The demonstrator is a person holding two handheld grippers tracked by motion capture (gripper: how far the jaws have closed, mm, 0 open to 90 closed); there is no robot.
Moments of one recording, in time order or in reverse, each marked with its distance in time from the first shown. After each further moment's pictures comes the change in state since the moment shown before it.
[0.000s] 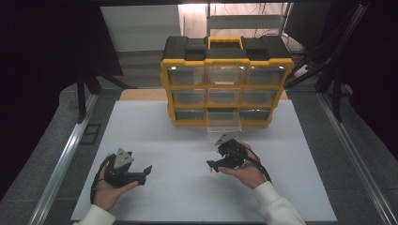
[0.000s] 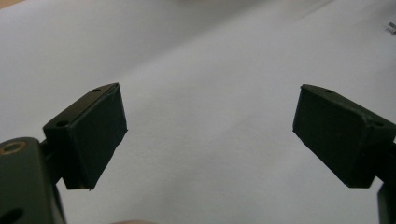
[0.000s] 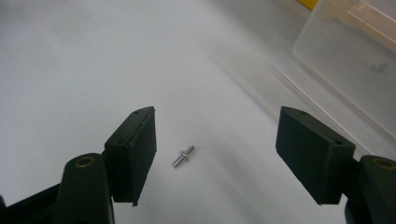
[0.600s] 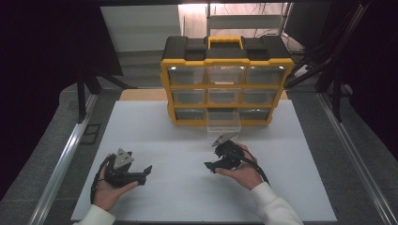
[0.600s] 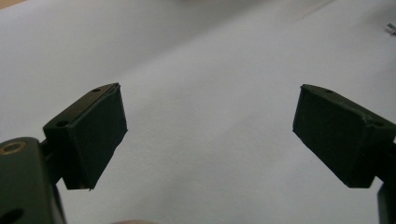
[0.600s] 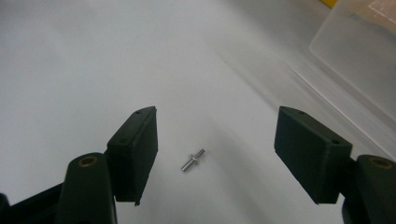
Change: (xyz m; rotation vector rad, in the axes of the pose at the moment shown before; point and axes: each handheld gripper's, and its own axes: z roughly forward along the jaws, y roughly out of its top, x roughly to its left) left arm -0.001 0.000 0.000 -0.001 0.000 -0.001; right arm 0.006 0.002 0.009 0.022 0.011 0.002
